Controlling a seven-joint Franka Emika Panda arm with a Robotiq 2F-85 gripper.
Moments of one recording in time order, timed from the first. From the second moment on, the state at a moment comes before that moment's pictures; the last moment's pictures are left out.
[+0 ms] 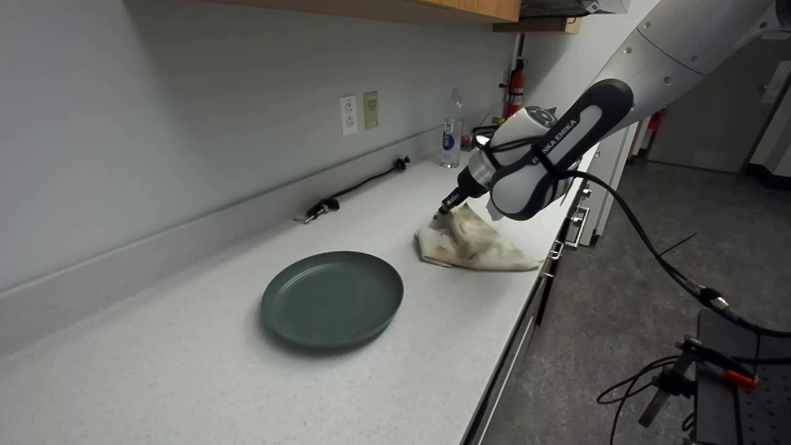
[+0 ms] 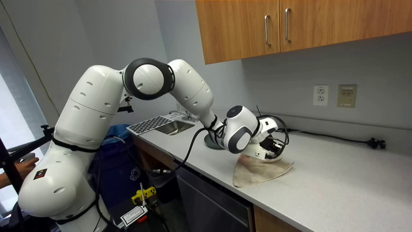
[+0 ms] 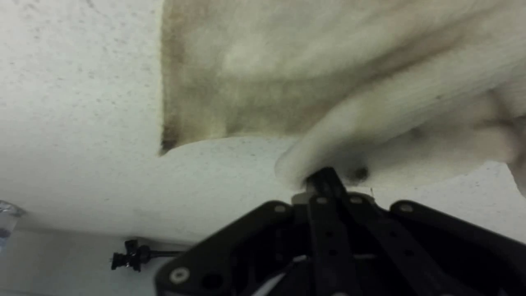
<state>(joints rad) -0.14 0.68 -0.03 -1.91 -0.04 3.29 -0.15</state>
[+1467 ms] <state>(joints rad) -0.11 0.56 -0.01 -2.09 -0.07 3.35 -0.12</state>
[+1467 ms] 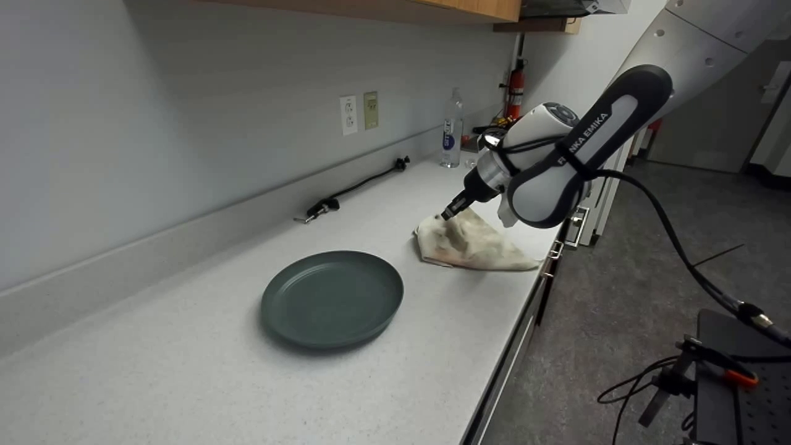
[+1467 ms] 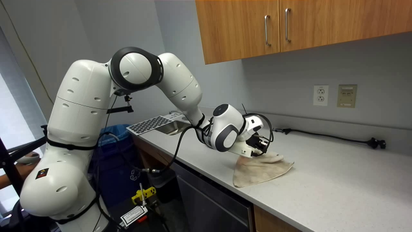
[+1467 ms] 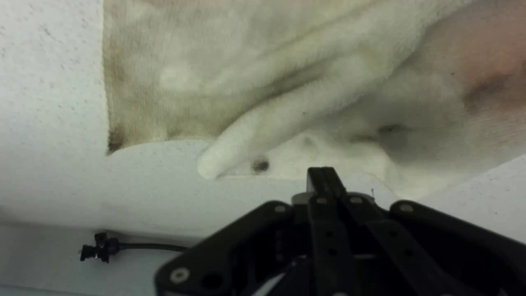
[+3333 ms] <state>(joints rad) -0.08 0.77 0.00 -1.76 0.00 3.11 0.02</state>
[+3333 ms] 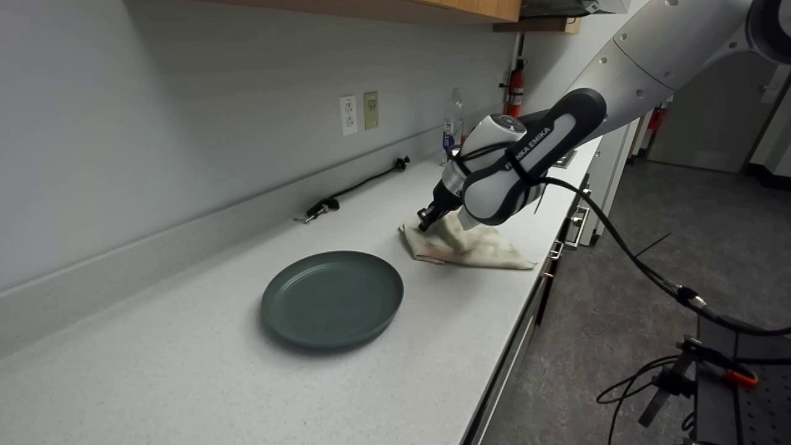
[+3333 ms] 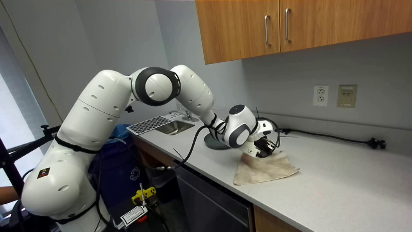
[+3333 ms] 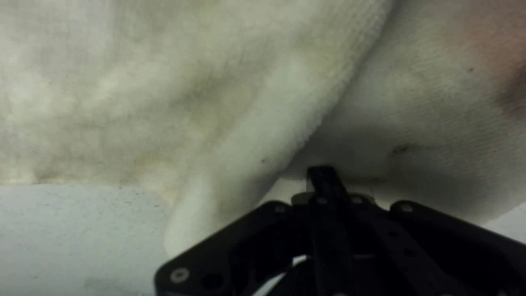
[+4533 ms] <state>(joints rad) -0.05 0.82 -0.04 -1.78 0.05 3.45 0.09</state>
